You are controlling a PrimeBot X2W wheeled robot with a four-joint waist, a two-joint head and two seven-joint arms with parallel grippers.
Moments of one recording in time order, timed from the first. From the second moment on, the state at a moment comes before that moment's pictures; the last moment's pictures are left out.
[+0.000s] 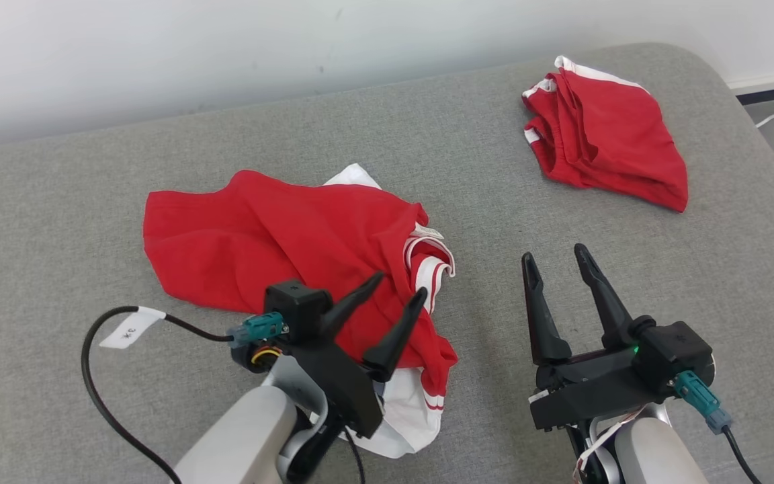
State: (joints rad) left arm -0.63 0.08 -0.68 0.34 -0.63 -0.08 -0.05; right arm -0.27 -0.05 0.29 0.10 0.15 0.13 -0.26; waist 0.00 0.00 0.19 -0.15
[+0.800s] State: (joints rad) left arm -0.74 0.14 -0.70 0.52 -0.53 -0.04 -0.09; right arm -0.27 -0.05 0.29 0.11 0.16 0.13 -0.26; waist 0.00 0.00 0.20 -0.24
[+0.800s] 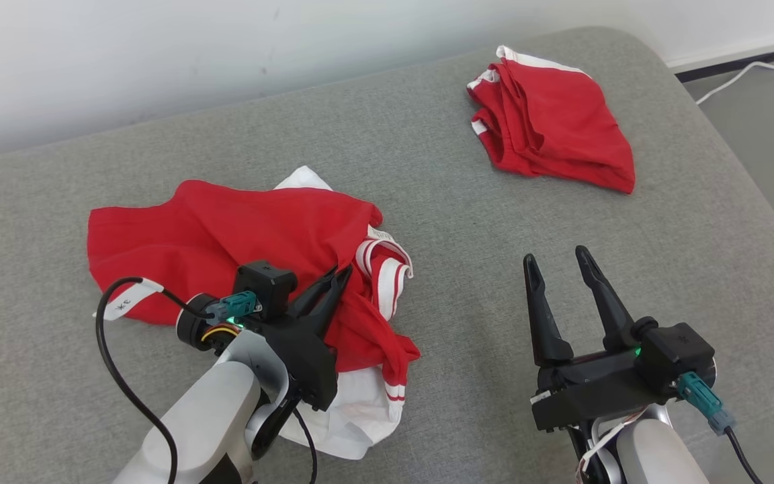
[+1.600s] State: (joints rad) left arm -0.47 0.23 -0.56 0.24 -0.62 0.12 -0.22; right arm -0.19 -0.06 0.26 0.12 0.16 0.13 -0.26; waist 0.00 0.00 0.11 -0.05
